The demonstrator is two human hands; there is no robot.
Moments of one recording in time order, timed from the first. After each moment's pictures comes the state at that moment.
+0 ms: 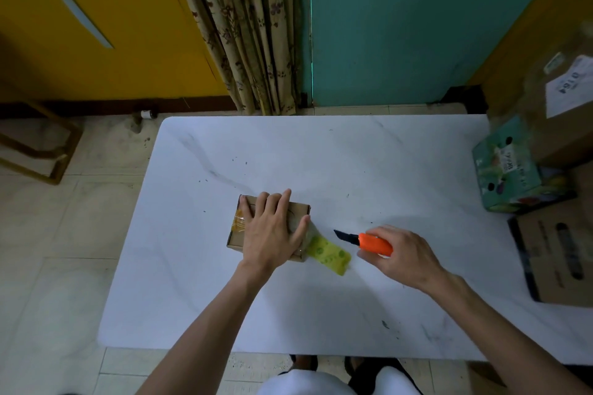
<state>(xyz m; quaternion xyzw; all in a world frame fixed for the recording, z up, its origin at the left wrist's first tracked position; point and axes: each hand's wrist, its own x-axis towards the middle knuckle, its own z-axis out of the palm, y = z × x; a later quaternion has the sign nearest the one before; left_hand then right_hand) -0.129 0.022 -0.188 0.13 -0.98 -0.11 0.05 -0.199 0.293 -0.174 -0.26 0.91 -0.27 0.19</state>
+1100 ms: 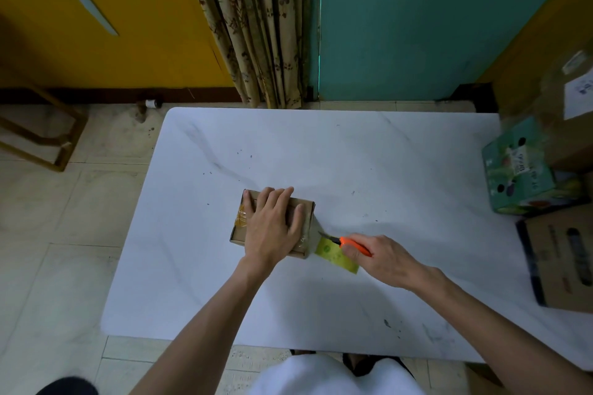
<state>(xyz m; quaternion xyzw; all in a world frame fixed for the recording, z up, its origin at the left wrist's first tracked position) -0.128 0.020 -0.191 0.17 -0.96 -0.21 0.10 -0.195 0.257 -0.181 -0.29 0.85 -0.27 0.34</state>
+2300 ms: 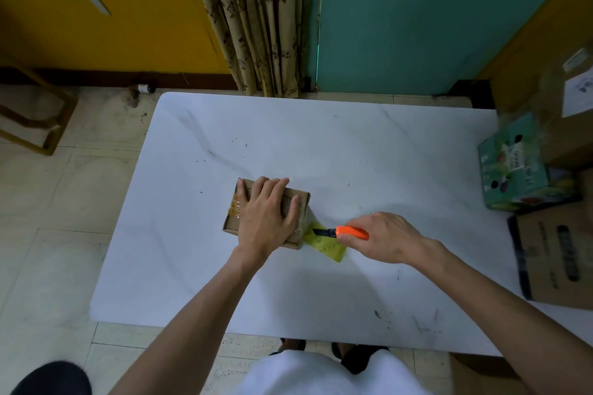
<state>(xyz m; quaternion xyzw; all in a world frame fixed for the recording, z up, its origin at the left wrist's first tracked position) -0.128 0.021 -0.192 0.17 -0.96 -0.19 0.12 -0.224 0.254 -0.161 -0.37 0.88 -0.09 0.29</state>
